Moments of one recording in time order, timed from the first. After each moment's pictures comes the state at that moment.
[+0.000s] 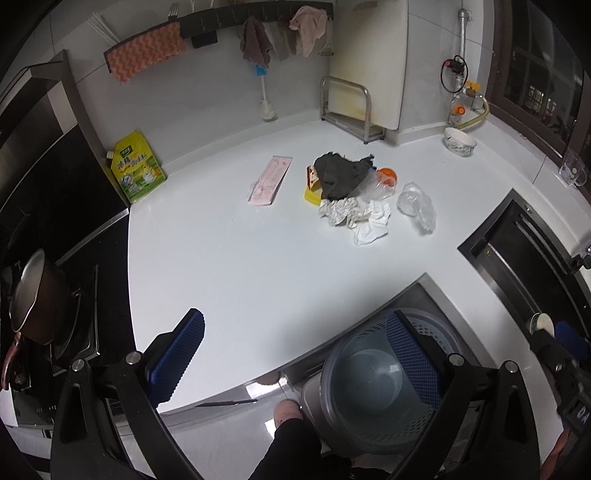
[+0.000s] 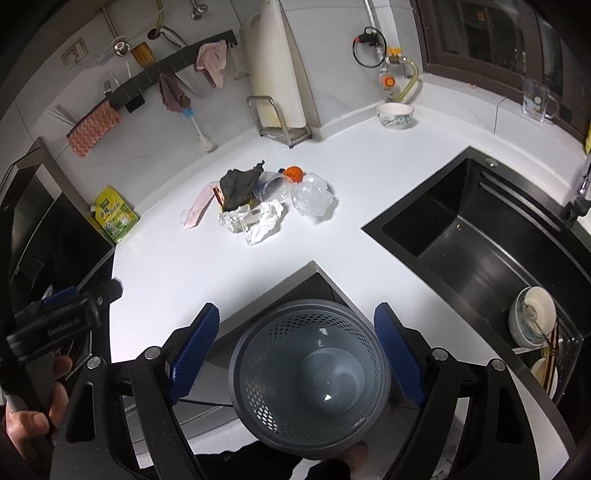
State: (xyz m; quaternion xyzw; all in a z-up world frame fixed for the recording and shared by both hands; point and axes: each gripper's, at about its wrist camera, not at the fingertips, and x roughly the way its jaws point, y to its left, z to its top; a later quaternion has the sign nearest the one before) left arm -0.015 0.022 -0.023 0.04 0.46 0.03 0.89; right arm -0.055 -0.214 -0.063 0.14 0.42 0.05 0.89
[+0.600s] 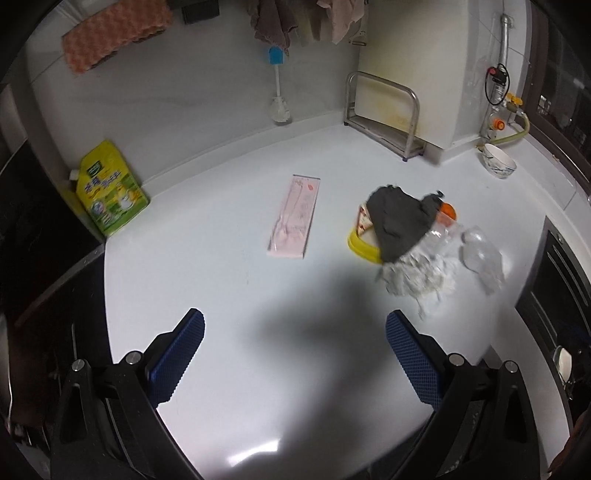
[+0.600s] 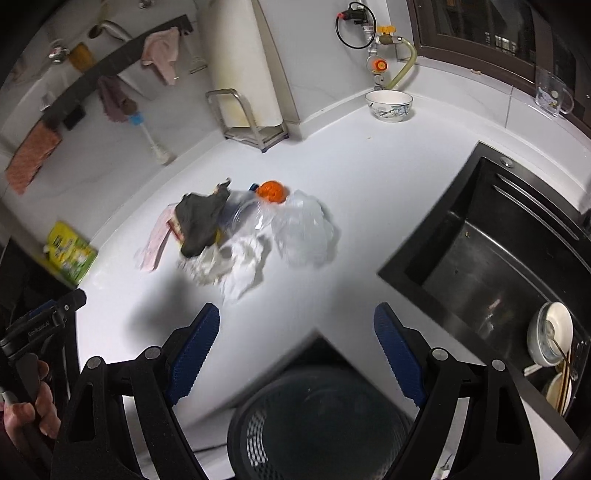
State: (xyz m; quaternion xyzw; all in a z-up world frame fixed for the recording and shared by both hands) left arm 0.152 0.097 -0.061 0.03 0.46 0.01 0.89; right arm 0.094 -0.196 -0.097 0.16 0.44 -0.02 0.88
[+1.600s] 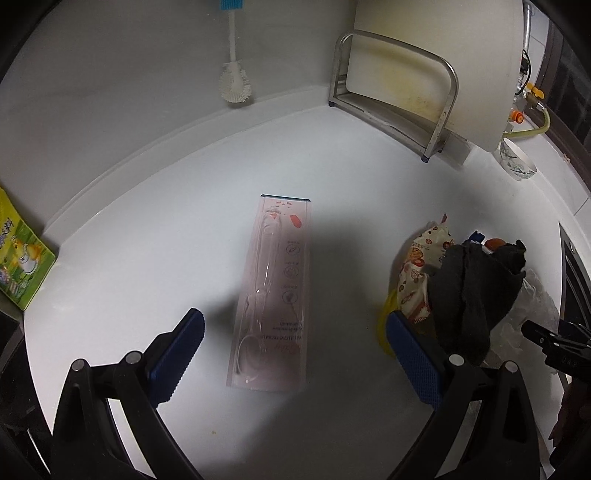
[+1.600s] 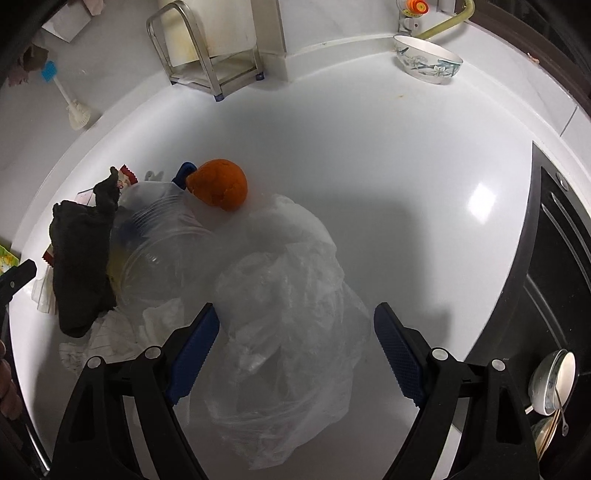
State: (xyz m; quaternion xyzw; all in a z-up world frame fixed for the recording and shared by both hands) left arm 0.317 0.110 -0.149 0.03 0.49 -0.07 0.87; right arm 0.267 -0.195 -0.196 0.10 0.54 -0.06 0.84
